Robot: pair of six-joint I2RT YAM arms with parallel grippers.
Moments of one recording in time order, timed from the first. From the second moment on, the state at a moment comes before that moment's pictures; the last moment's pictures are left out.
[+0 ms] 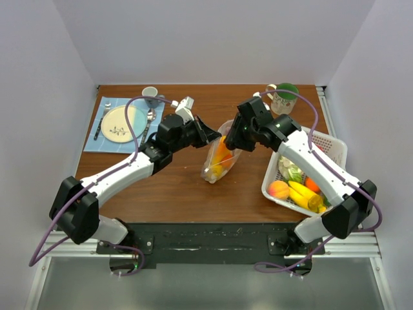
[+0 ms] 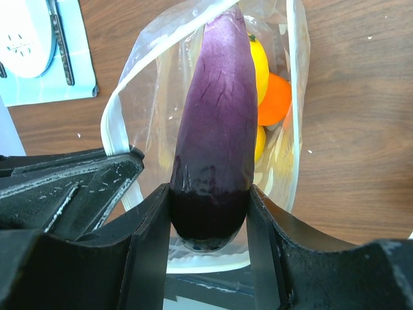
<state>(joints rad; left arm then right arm) -0.66 1.42 1.00 0.18 0.19 -0.91 0.64 1.46 1.50 -0.92 0.14 0.92</state>
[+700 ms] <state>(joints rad) -0.65 1.39 1.00 0.17 0.14 -0.95 0.65 1.28 1.52 -0.96 0.12 0.86</state>
